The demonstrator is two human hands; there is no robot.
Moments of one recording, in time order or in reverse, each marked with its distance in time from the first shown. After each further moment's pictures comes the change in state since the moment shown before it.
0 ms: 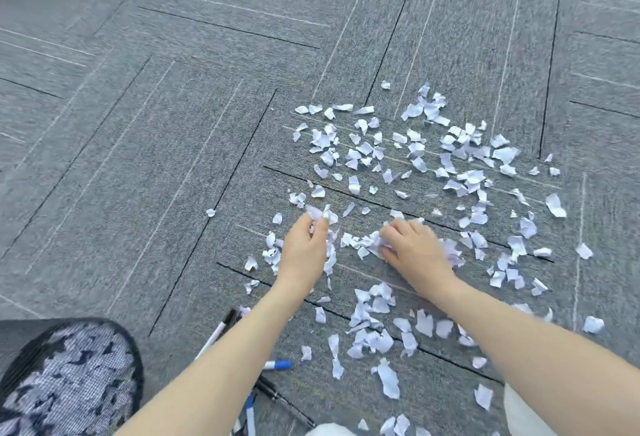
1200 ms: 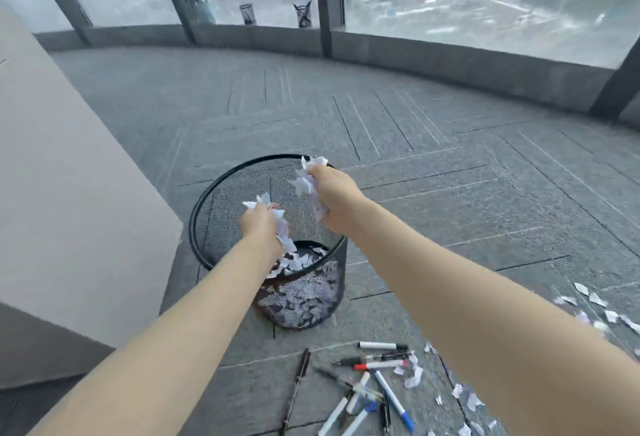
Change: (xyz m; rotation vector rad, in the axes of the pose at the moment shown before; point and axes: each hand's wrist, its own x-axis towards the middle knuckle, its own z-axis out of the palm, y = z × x) left_hand -0.202 -0.036 -0.300 -1.072 1.324 -0.406; right_hand 0.036 -0.466 -0.188 1.219 -0.885 -0.132
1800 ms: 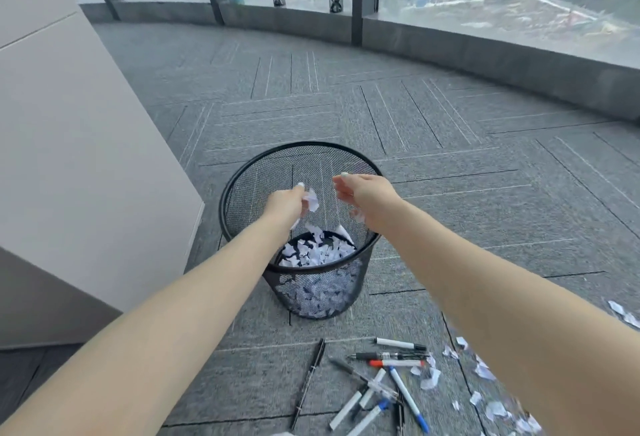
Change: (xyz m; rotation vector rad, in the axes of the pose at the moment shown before) left_hand 0.027 0.004 -0.014 0.501 -0.195 0.157; right_hand 0.024 0.017 -0.005 -0.209 0.045 0.024
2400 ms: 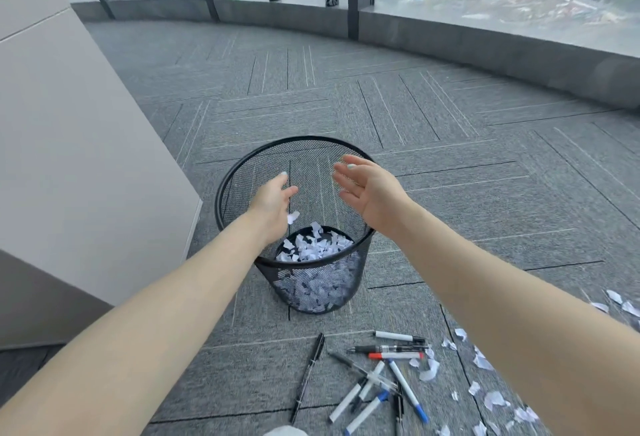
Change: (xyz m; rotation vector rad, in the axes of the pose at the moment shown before) left_hand 0.001 -0.004 -0.010 -0.367 -0.179 -0.014; right_hand -0.005 0.010 -0.013 0.521 -0.127 -0.038
